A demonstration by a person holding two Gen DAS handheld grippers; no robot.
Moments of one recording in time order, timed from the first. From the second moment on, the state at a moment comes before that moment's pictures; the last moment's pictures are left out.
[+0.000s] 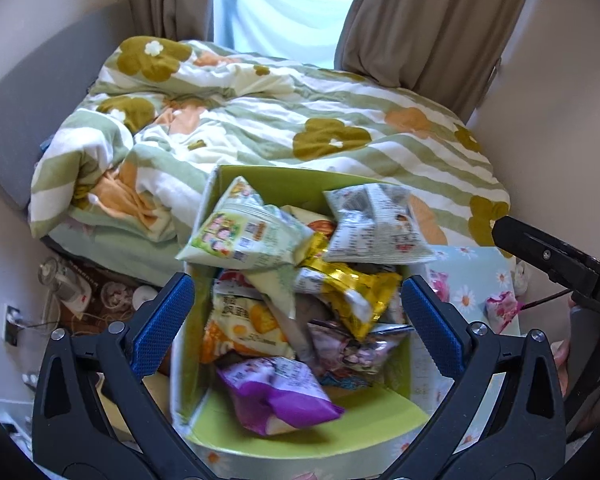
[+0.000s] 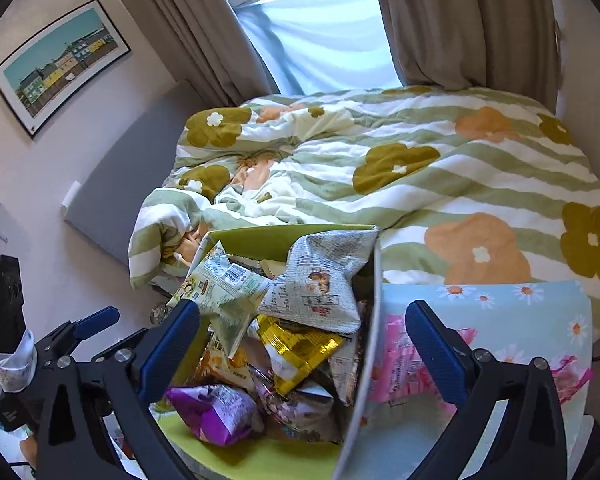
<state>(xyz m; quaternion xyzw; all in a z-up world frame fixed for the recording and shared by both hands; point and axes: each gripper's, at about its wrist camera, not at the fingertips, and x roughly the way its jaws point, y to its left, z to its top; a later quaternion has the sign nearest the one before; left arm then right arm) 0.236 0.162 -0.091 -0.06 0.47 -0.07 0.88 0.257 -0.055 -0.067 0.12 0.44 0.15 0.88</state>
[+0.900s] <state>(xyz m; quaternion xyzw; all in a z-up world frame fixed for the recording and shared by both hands) 0.145 -0.149 -0.157 0.11 0.48 -0.06 0.87 0.145 -0.325 -0.107 0.10 0.47 0.07 0.88</state>
